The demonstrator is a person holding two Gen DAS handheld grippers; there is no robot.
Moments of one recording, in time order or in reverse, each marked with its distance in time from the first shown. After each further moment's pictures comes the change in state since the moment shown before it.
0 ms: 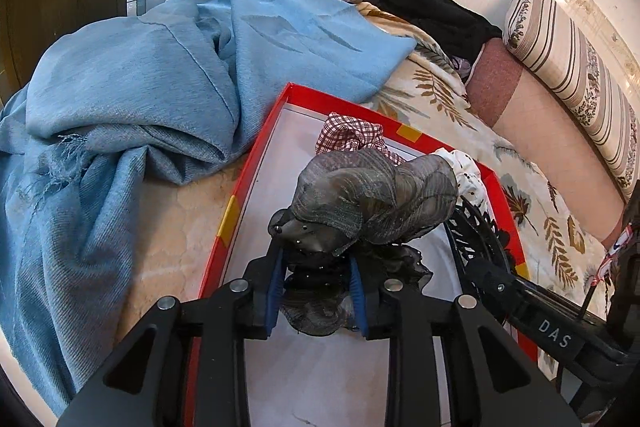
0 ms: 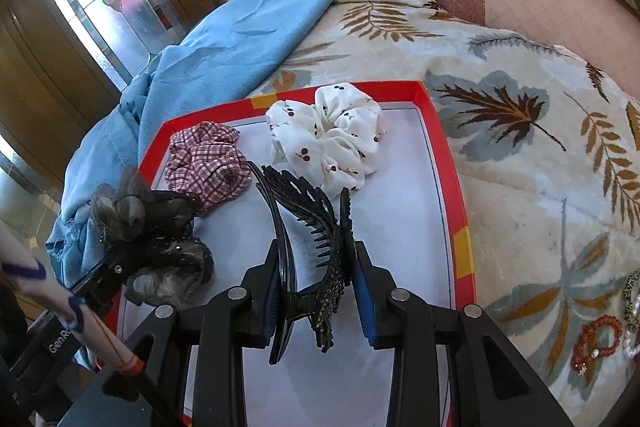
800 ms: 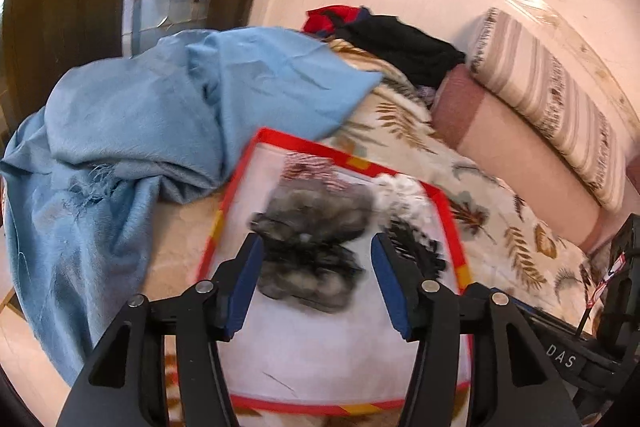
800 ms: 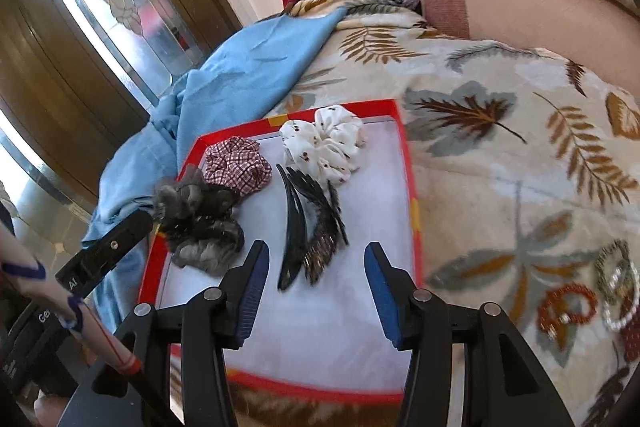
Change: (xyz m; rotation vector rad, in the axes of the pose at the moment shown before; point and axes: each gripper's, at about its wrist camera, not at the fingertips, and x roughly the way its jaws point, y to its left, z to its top) left arm -0.068 -0.028 -0.006 0.035 -0.109 -0.064; right arm -0.074 -0.021 -0.022 0.034 -0.064 0.084
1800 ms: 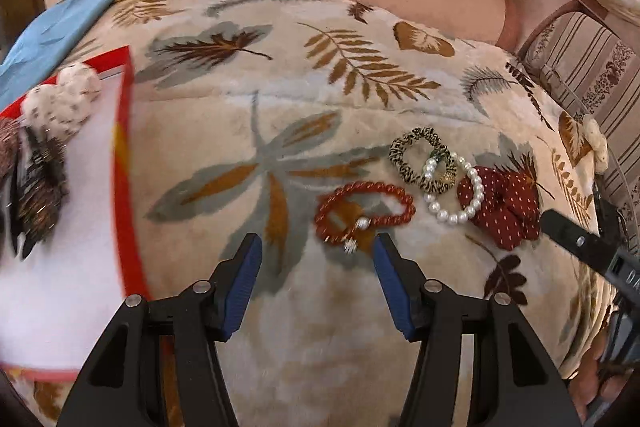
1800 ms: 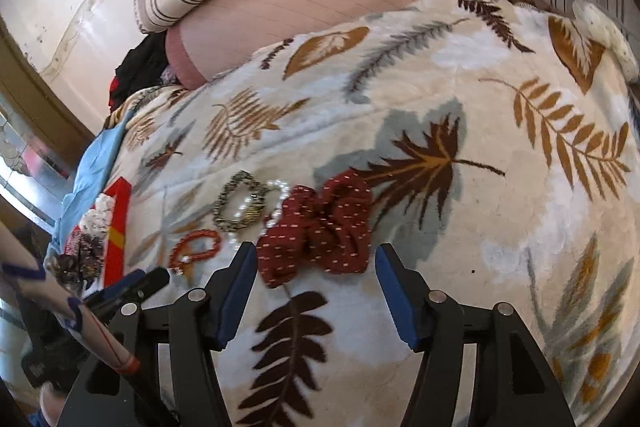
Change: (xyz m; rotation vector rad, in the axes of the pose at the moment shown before) left arm 0.093 -0.249 -0.135 0.489 0.389 -0.240; right arm -0.153 -0.257 -0.108 0.454 -0.164 -0.319
